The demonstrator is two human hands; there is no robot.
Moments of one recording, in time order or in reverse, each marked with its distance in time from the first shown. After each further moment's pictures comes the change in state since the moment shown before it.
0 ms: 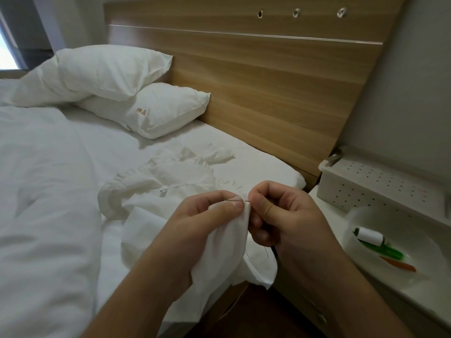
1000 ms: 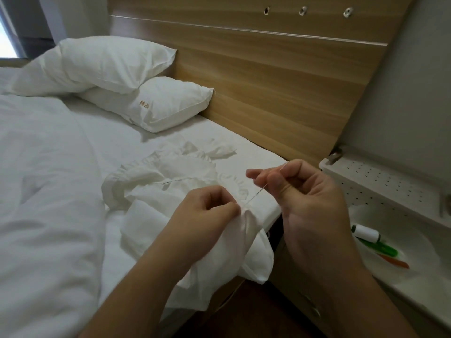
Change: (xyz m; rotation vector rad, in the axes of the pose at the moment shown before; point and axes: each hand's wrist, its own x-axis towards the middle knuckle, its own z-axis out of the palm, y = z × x) left_hand 0.014 -0.012 -0.005 0.465 0.208 -0.059; right_hand -0.005 -0.017 0.010 0.019 0.244 -0.215
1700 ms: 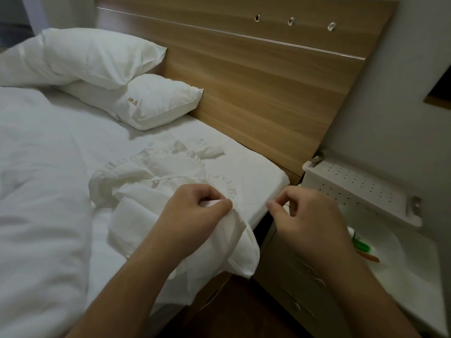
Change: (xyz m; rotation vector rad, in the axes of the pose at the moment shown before) left_hand -0.003 0.001 -0.003 0.093 0.080 0.035; right_hand -0.007 0.000 -0.035 -1.253 -0.010 -0.037
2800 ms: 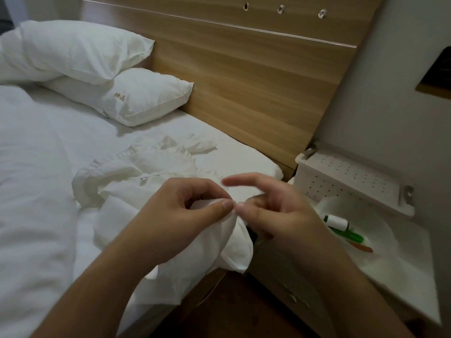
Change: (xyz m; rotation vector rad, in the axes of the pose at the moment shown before) left_hand -0.010 0.012 -0.015 -0.031 -0.233 0.228; right_hand -0.009 -0.012 -0.008 0.884 -0.435 -0.082
